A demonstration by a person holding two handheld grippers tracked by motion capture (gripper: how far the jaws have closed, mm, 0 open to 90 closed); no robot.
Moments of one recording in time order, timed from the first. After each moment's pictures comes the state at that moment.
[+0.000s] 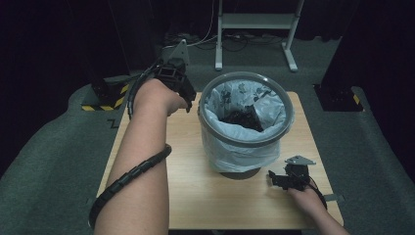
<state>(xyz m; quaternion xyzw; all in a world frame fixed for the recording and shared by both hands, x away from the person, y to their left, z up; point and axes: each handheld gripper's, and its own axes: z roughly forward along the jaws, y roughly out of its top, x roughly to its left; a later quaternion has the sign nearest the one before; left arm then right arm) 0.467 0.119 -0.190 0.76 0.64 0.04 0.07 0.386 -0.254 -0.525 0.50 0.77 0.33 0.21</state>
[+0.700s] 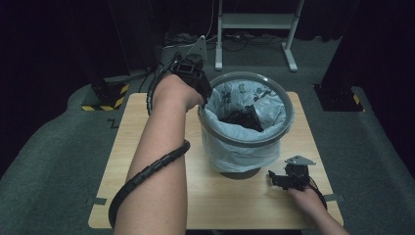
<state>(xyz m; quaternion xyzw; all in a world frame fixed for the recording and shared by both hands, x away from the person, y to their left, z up) 0.478 0.083 -0.189 0.78 0.62 0.04 0.09 0.386 -0.254 -0.525 0.50 0.77 0.33 0.21</state>
